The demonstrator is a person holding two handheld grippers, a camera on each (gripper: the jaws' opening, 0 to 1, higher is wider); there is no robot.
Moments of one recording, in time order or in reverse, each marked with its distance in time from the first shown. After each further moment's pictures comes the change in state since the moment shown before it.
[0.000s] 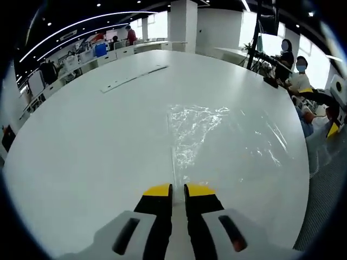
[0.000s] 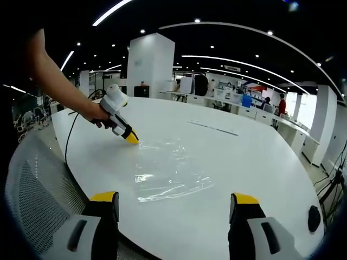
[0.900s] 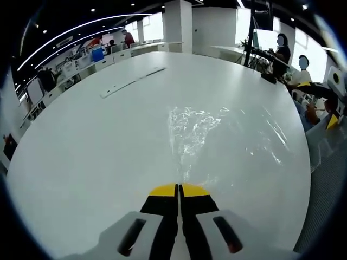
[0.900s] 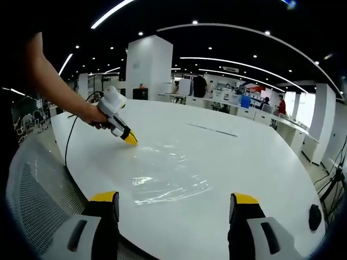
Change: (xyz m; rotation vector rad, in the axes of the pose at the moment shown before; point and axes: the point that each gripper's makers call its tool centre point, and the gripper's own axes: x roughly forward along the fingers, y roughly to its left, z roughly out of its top) left arm -0.008 -0.001 0.003 0.048 -0.006 0.004; right arm -0.001 -0.001 0.003 0.013 -0.017 -0.004
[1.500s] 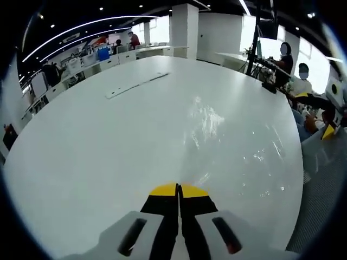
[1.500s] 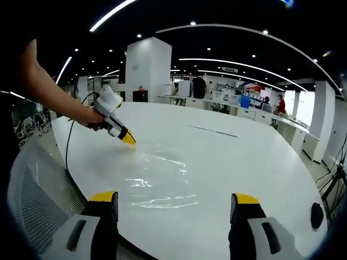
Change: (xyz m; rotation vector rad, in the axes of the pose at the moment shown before) left arm -0.018 -0.003 0.005 -0.075 -0.045 0.001; right arm 0.000 0.001 0.002 0.020 -0.015 0.006
